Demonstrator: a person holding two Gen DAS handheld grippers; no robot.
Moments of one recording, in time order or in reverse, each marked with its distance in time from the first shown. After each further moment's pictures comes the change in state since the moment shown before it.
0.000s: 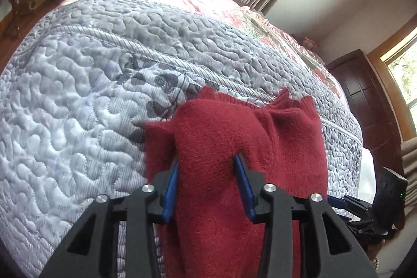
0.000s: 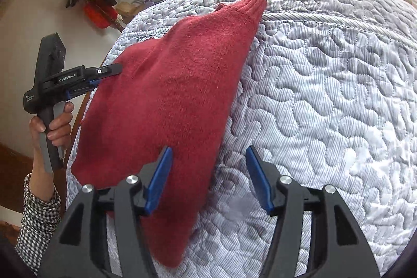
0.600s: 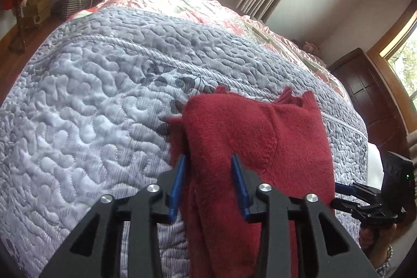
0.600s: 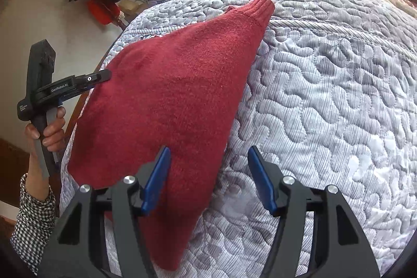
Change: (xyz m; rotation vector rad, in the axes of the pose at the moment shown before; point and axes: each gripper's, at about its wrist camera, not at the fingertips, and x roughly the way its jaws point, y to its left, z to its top) left arm -0.035 0.016 -0.022 0.041 -0.059 0.027; right arm 0.012 0.027 0.007 -0.052 -0.019 -0.026
